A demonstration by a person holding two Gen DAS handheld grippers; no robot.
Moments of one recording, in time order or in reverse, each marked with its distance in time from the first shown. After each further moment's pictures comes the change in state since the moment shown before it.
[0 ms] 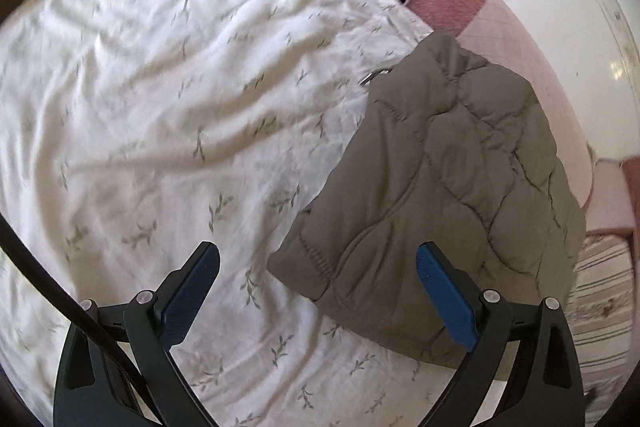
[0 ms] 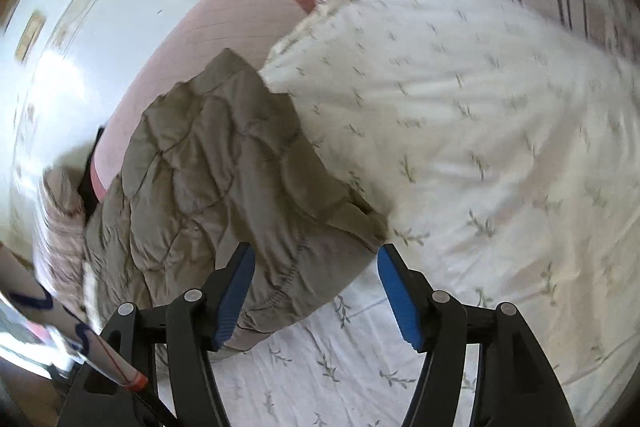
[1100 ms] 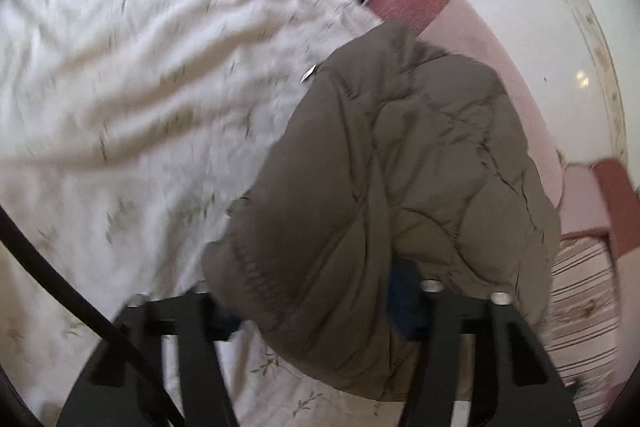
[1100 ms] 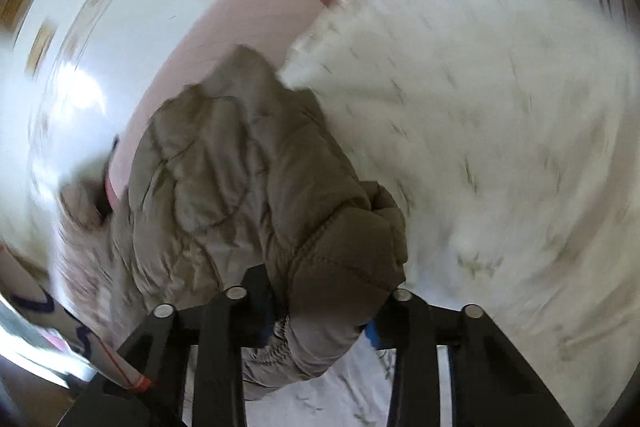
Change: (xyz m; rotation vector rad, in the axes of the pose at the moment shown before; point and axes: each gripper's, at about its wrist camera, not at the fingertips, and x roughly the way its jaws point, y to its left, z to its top) left arm 0.026 -0.042 -0.009 0.063 -0.102 -0.103; right arm 0.043 0.026 -0.008 -0.108 -0.101 0.046
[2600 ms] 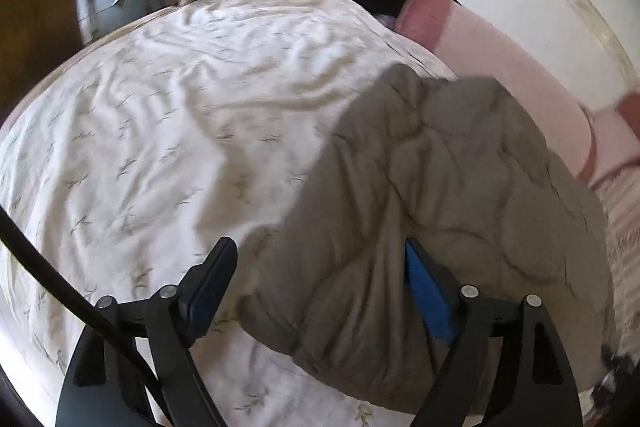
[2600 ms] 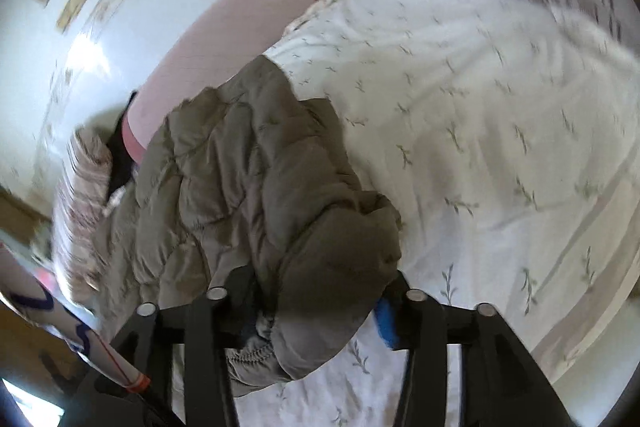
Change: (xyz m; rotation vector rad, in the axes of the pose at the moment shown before) left arm -0.137 0.066 -0.125 0.110 -0.149 0.215; right arm -0.128 -0.074 -0.105 0.039 0.095 0.029
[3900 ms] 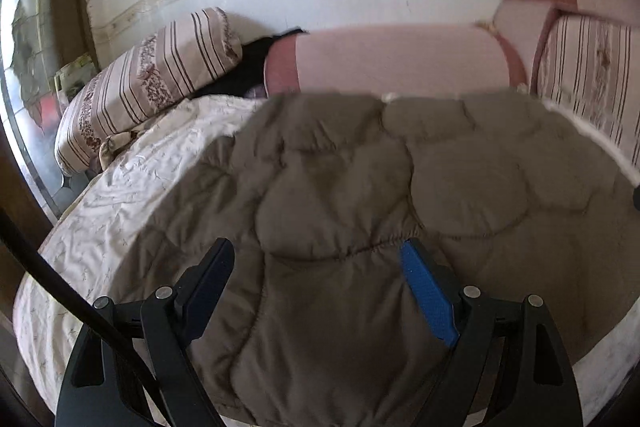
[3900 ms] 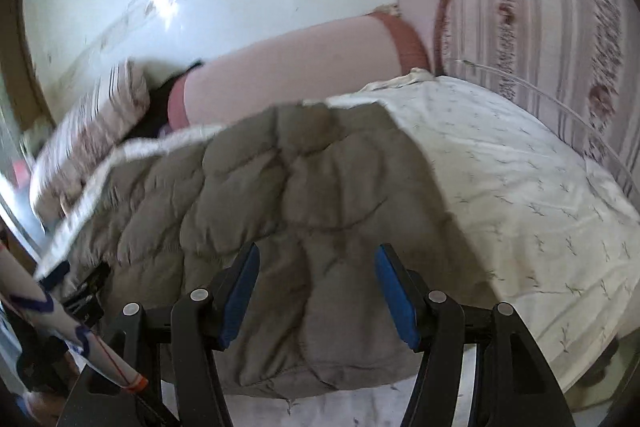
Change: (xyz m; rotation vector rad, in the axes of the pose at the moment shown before) left arm -0.017 -0.164 -0.075 0.596 -0.276 0.014; right arm -0.015 0.107 -0.049 -0.502 -0.196 -0.086
